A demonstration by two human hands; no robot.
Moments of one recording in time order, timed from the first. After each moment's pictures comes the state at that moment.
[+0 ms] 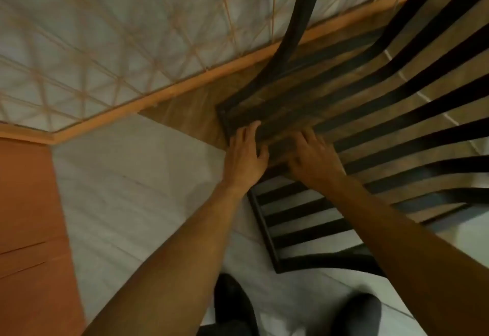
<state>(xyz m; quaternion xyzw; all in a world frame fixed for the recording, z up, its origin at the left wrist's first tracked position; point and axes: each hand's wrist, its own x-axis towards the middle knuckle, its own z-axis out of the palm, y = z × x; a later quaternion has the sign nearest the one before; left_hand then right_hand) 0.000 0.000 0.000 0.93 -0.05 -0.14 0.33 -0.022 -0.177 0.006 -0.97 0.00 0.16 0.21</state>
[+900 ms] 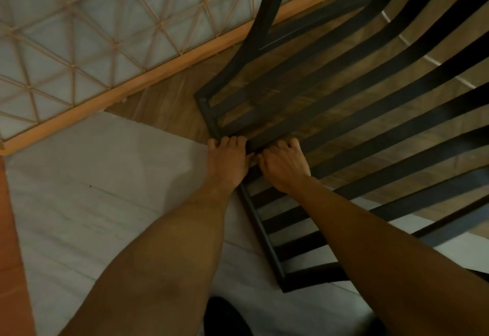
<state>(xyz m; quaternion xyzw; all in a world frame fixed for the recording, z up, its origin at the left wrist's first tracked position) 0.001 0.019 -0.119 0.97 -0.20 -0.12 -0.06 -0.038 -0.136 -0.111 -0.98 -0.11 0.13 0.05</state>
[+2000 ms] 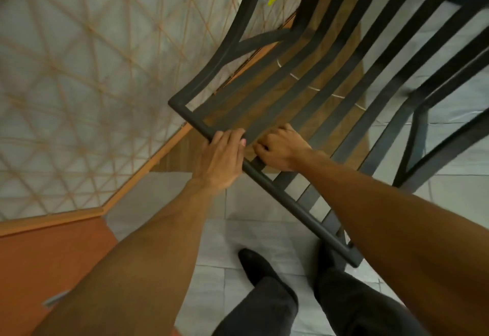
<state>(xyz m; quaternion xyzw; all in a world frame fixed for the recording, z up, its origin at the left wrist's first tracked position) -0.022 -0.078 0.315 0.93 -0.36 -0.08 0.08 -0.071 -0.254 0.283 -0.95 -0.03 0.14 0.27</state>
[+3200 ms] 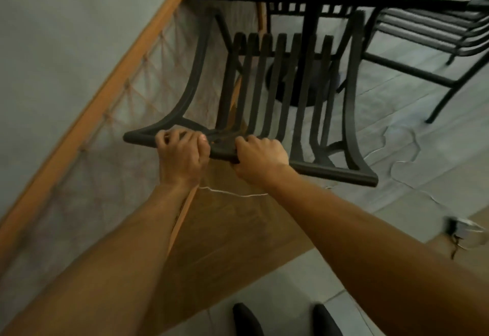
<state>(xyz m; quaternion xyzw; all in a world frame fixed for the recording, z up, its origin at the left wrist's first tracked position) 0.139 -0.399 0.549 0.85 -0.51 0.13 0.07 -0.017 -0.502 0.570 -0.94 0.31 0.00 0.15</state>
